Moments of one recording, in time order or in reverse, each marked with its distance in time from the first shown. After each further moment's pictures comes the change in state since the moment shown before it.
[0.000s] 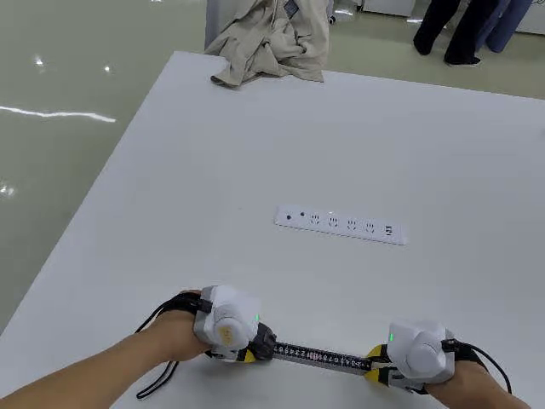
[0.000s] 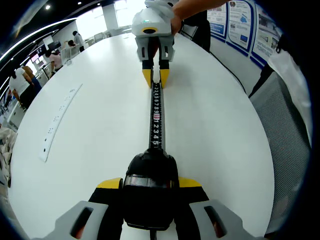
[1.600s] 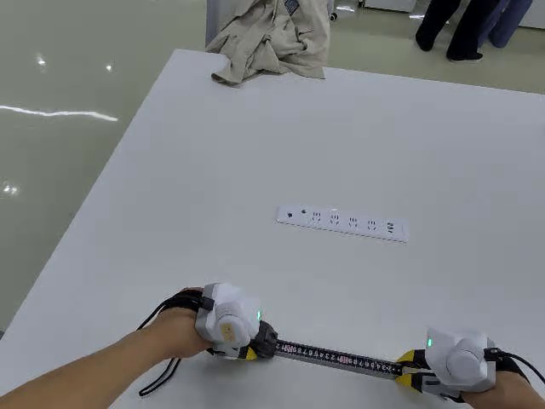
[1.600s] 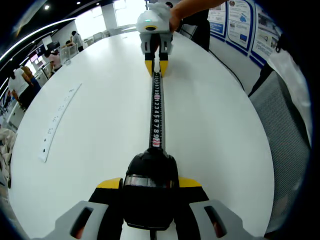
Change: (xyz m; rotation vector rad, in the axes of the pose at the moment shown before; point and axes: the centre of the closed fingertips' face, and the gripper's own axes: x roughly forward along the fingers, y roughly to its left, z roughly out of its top) left arm 0.001 0.000 -0.001 0.007 0.006 -0.004; right arm -0.025 -0.003 -0.043 0.055 0.000 -0.027
